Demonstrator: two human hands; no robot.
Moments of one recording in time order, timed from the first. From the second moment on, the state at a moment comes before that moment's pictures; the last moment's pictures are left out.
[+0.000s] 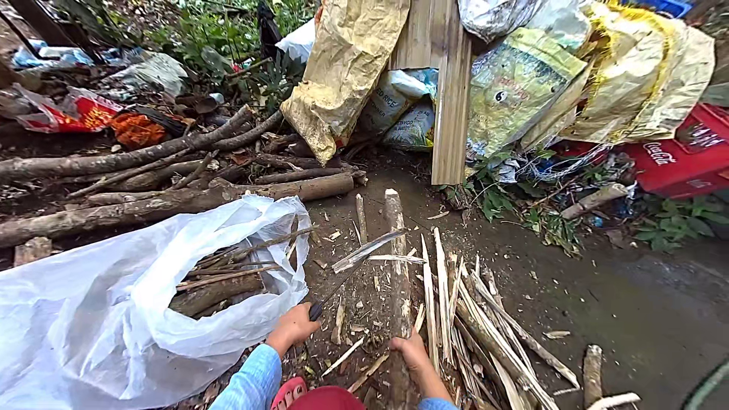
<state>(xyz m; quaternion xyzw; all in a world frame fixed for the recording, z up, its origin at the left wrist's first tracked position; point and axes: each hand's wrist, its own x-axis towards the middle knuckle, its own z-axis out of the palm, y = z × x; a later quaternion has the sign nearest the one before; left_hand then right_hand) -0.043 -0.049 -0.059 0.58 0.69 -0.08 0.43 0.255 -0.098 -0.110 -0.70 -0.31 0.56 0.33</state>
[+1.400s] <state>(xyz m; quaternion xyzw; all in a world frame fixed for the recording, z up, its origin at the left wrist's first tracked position) -0.099 -0.114 -0.110 0.48 0.70 0.01 0.54 0.239 -0.153 -0.171 -0.81 -0.36 0.40 0.23</state>
